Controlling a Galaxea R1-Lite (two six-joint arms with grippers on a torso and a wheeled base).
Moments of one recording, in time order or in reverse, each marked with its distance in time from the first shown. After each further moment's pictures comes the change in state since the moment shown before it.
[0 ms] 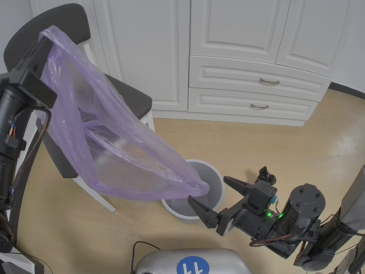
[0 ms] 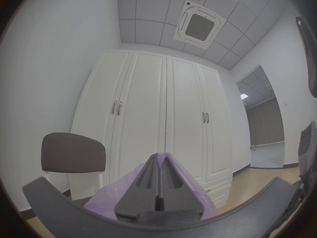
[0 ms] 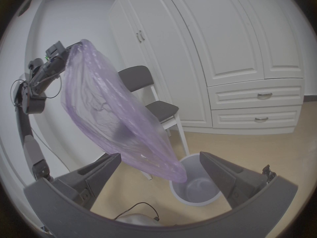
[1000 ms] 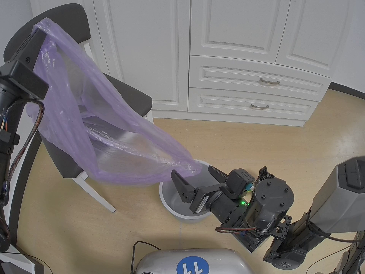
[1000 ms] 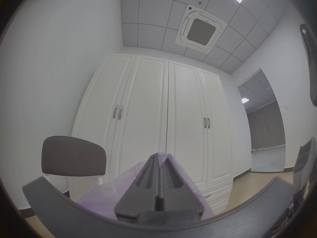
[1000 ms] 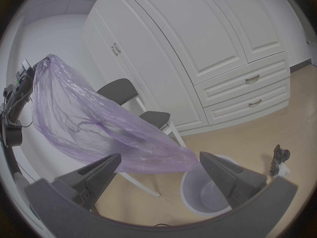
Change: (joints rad) left arm -0.003 -0.018 -0.020 -0.004 -0.002 0.001; right arm 0.019 0.154 -0.238 -0.001 -0.153 0.193
